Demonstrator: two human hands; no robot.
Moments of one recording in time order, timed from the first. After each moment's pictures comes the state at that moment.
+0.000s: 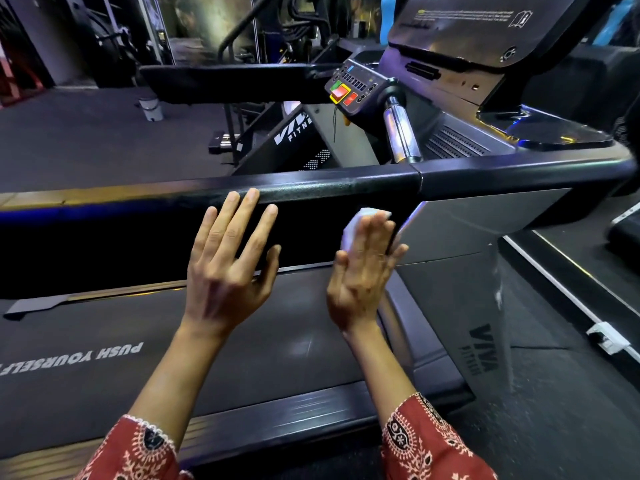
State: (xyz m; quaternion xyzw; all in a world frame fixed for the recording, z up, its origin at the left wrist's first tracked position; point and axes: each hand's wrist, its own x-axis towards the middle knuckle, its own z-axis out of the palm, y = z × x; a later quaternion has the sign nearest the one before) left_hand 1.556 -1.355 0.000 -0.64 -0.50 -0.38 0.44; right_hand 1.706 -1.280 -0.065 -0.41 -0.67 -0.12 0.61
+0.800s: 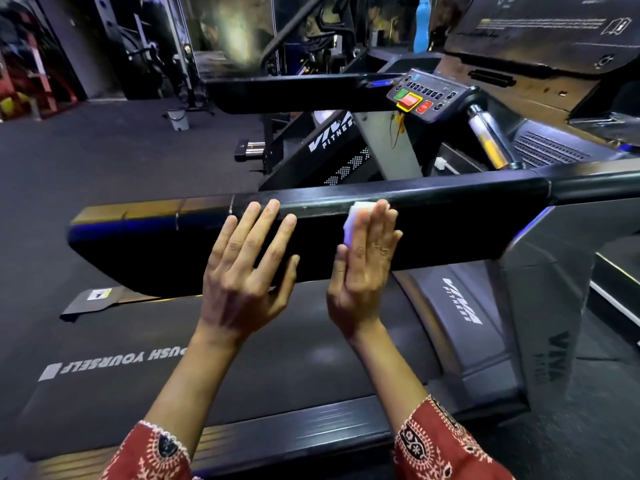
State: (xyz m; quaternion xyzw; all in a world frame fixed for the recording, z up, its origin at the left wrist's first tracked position) left_hand 1.432 -1.405 0.009 -0.65 -0.50 -0.36 0.45; right_hand 1.563 -1.333 -0.034 -0.33 -0.67 -0.11 0.66
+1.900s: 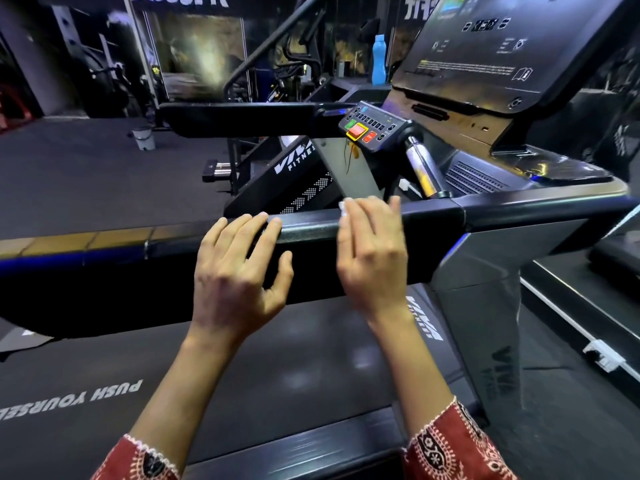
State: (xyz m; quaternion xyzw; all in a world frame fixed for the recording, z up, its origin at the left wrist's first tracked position) left_hand 1.501 -1.364 0.039 -0.64 -0.52 -0.41 0.39; right_hand 1.657 -1.294 0.035 -0.39 -0.68 -0.20 0.58
